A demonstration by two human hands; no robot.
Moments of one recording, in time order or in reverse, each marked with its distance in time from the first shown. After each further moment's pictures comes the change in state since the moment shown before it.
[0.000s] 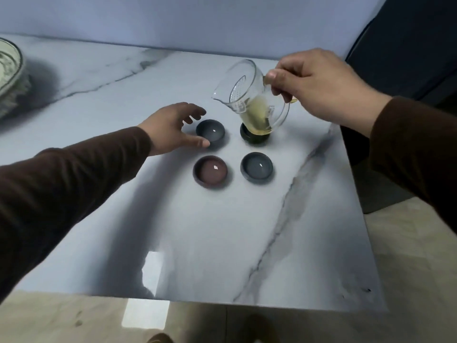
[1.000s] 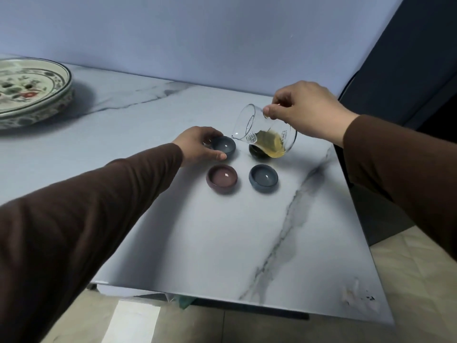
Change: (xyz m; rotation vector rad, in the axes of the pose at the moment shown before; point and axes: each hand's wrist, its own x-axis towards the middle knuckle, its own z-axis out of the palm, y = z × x) left_hand 0.001 -0.005 0.026 -0.208 0.081 -0.062; right_hand -0.008 -0.022 0.010 -0.208 0.045 -0.074
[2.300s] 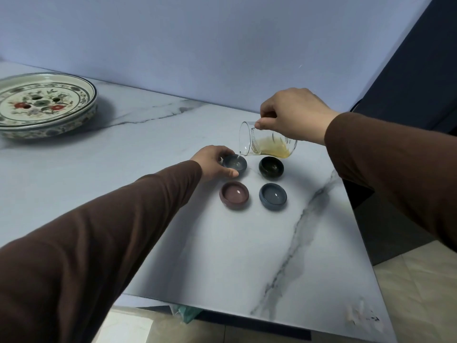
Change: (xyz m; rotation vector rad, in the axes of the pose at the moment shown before) left_hand -0.003 0.006 0.002 -0.002 0.022 -0.036; right_hand 0.040 -0.042 -0.010 -0.317 -0.033 -0.235
